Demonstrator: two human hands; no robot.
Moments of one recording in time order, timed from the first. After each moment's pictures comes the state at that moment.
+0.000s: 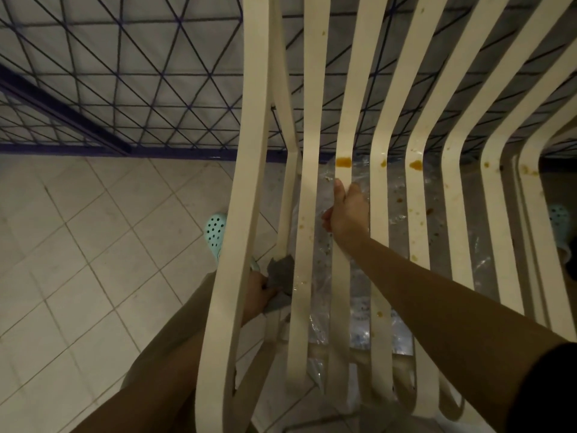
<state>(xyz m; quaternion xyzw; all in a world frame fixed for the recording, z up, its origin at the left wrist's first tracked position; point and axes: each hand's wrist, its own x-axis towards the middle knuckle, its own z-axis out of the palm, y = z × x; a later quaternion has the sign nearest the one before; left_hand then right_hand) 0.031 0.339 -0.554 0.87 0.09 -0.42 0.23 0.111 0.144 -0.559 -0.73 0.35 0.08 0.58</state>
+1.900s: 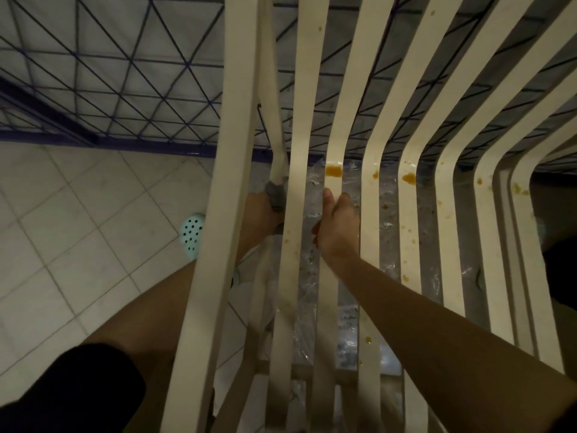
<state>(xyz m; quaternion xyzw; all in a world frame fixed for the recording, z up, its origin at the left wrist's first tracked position) 0.177 0.270 -0.564 0.93 0.04 -0.28 0.22 0.113 0.145 -0.569 -0.77 0.34 0.05 0.53</state>
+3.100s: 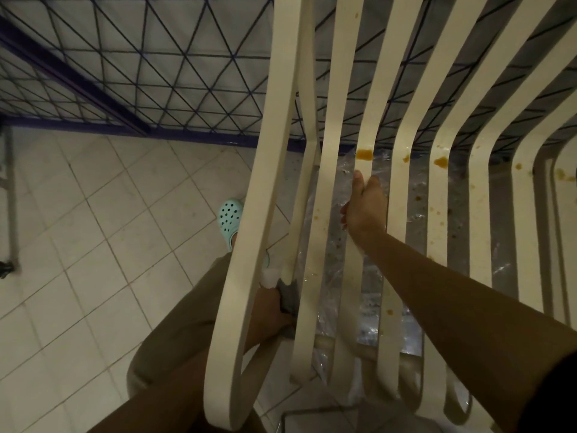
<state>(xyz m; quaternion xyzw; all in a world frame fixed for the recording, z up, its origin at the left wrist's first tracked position) -0.012 0.342 -0.561 0.88 0.07 -0.46 0.08 0.112 0.147 -0.556 -0.76 0.35 0.07 0.54</state>
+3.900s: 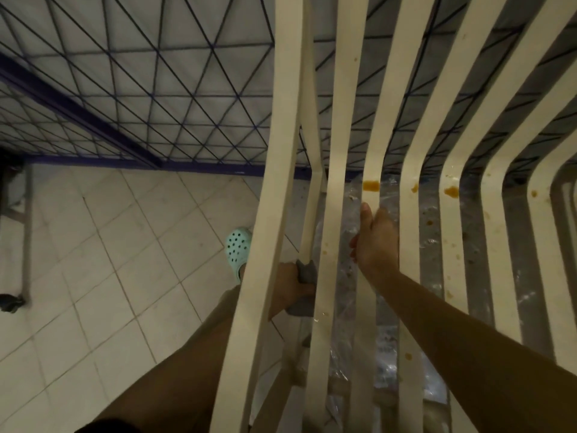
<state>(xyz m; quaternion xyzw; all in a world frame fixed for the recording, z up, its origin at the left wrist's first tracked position) 0.090 0.314 -0.575 0.90 0.02 -0.41 0.16 0.112 0.142 -0.567 -0.77 0.34 0.08 0.54</state>
